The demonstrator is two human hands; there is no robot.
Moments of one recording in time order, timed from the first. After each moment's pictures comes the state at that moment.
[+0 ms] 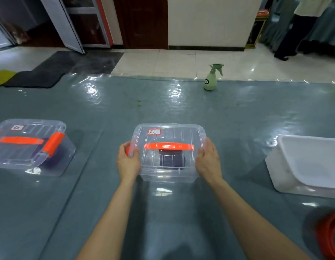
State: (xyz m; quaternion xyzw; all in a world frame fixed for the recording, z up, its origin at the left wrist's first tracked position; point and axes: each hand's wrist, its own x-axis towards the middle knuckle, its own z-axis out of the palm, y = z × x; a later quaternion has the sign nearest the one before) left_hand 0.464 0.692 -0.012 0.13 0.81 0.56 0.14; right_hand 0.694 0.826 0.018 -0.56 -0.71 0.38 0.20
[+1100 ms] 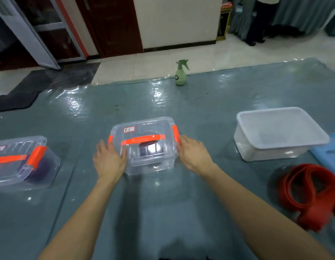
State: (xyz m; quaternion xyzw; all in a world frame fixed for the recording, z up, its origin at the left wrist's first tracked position) left_hand 0.498 0.672 0.039 0.35 0.93 0.15 -0.01; right_hand 0.761 0.804 0.055 -0.45 -0.88 0.15 0.07
